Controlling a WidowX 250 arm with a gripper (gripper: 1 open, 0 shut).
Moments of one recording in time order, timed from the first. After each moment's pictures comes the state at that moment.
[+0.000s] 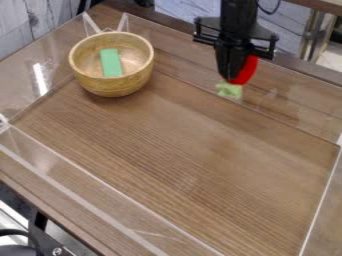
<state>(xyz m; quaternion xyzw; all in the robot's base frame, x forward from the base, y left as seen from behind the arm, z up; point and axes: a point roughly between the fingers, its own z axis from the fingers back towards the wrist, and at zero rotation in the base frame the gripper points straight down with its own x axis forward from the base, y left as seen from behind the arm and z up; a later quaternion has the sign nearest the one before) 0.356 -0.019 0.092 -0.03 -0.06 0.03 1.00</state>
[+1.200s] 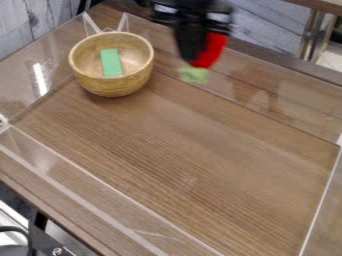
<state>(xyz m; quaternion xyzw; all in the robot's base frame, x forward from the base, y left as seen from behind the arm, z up) 0.301 0.055 0.150 -0.04 -0.09 0.06 0.99</state>
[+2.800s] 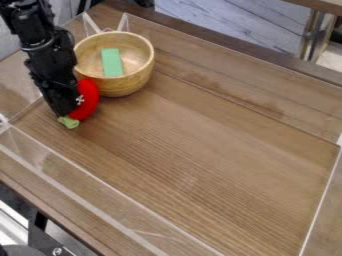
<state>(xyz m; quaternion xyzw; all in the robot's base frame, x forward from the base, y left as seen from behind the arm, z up) 0.226 0.168 0.040 -0.02 -0.04 -0.03 1.00</state>
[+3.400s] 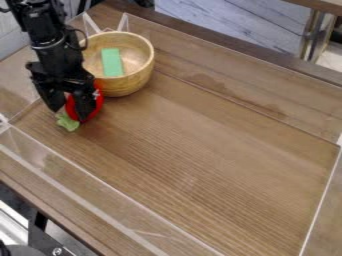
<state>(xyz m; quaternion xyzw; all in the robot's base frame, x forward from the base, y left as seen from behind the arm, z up) 0.233 0.151 0.044 -0.02 -0.04 0.08 1.00</state>
